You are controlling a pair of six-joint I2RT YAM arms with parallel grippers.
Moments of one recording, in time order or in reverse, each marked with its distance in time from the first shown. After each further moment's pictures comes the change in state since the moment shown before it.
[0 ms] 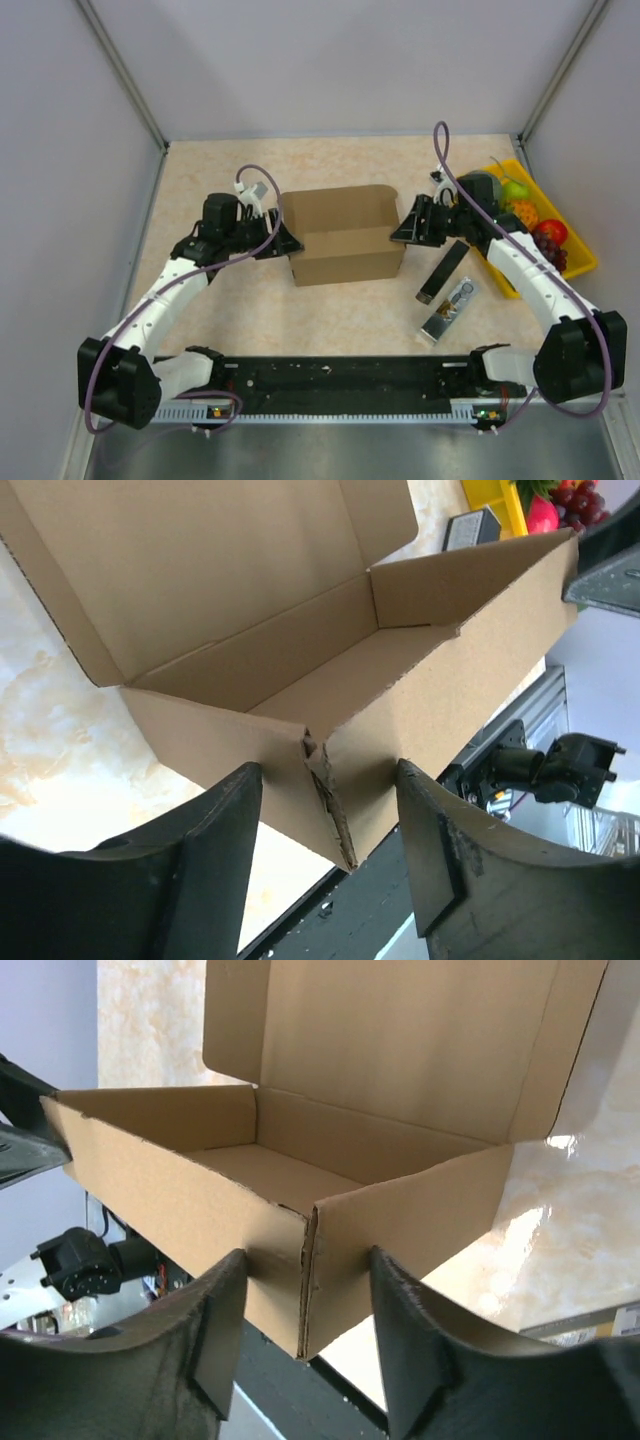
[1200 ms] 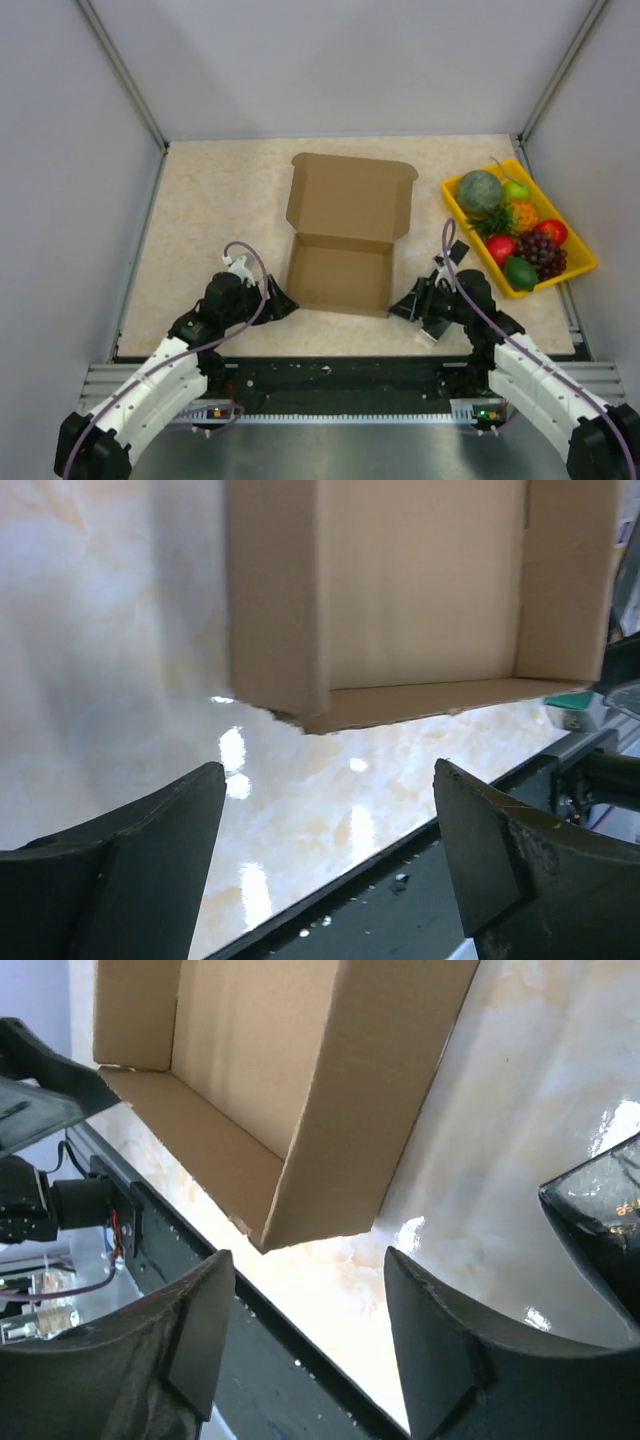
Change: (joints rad) left arm -0.190 -0.548 -0.640 0.086 -0.342 -0.239; right arm 0.165 -0.644 -0.870 0.444 0.089 0.274
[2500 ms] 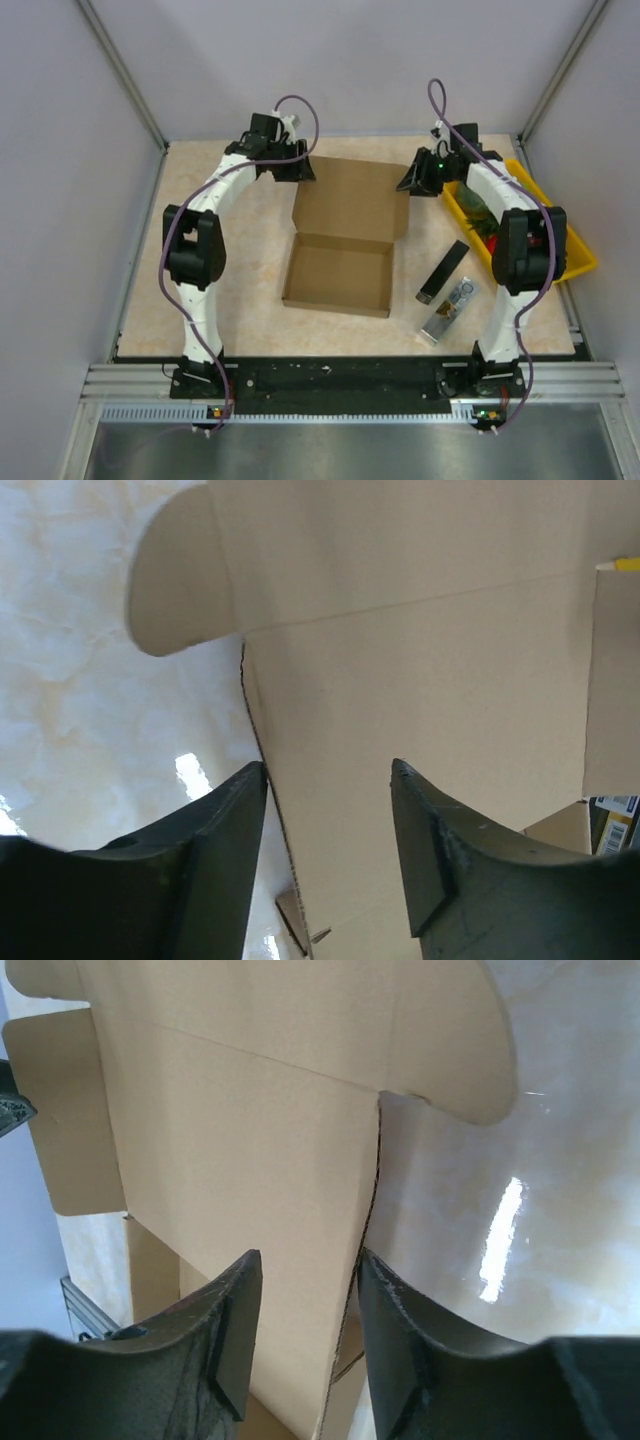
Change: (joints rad) left arm 0.232 1.493 1.632 -0.280 0.153 0.511; right arm -0.312 1.323 1.468 -0.489 -0.062 -0.326
